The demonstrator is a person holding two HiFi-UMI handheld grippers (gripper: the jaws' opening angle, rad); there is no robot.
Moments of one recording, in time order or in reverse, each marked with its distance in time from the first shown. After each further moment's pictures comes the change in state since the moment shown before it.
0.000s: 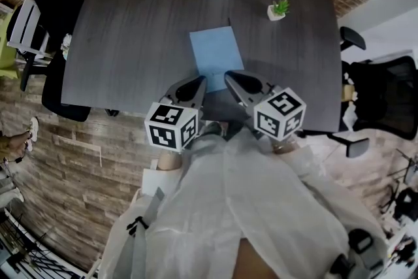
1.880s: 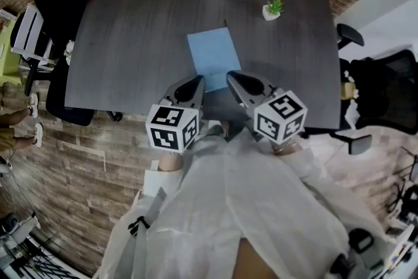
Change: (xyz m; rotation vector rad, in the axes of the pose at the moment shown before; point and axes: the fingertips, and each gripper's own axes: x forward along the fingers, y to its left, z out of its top) left arm -0.008 -0.011 0.007 0.047 -0.024 0.049; right arm -0.024 0.002 0.007 -0.008 -0.065 -0.053
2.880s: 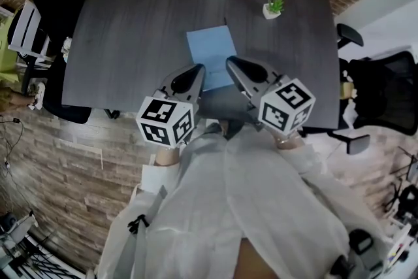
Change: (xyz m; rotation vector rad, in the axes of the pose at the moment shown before) left arm 0.000 -0.001 0.035 0.004 -0.118 -0.074; right arm 0.005 -0.001 0.041 -0.010 -0.068 0.048
